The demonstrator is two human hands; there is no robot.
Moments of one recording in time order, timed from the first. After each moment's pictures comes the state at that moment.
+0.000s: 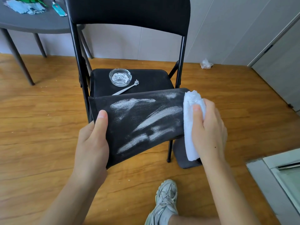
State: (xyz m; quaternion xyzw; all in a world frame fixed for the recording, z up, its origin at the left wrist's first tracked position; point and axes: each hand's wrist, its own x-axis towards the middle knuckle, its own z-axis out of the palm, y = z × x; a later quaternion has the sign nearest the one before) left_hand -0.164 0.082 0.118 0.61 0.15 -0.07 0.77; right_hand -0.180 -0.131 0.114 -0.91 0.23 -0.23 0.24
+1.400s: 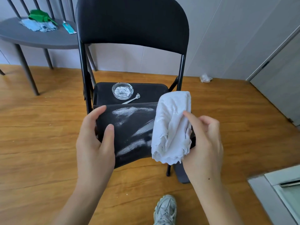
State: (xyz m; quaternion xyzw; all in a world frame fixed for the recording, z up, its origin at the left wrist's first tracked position) left_hand -0.154 0.084 0.116 0.76 0.01 0.14 0.63; right_hand -0.193 -0.108 0.130 -0.92 0.06 -0.34 0.17
